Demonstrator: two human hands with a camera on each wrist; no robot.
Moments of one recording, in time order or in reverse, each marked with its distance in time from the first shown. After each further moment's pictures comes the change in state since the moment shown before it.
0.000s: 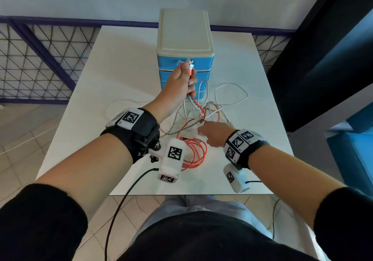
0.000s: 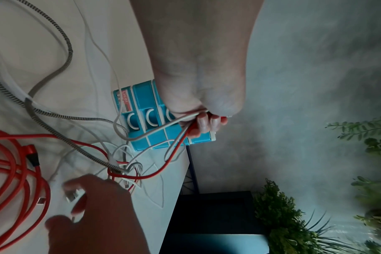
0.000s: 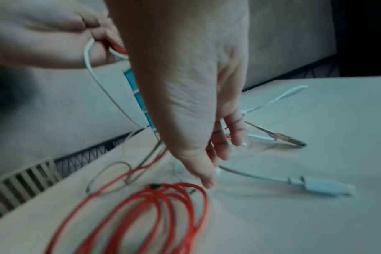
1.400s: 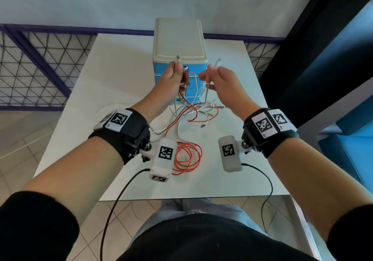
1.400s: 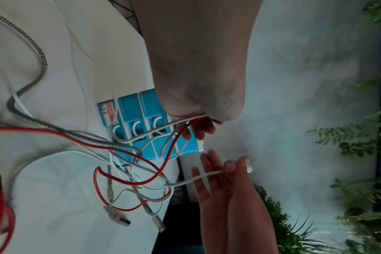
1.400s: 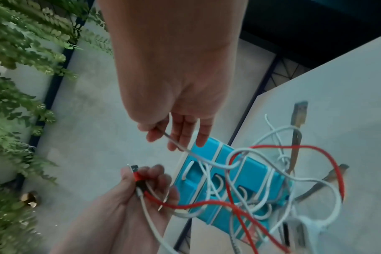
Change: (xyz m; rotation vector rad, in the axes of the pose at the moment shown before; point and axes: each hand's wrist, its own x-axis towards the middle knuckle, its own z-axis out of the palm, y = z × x) left_hand -0.001 0.016 -0.006 0.213 0.030 0.107; right_hand -0.042 0.003 -0.115 1.163 0.794 0.045
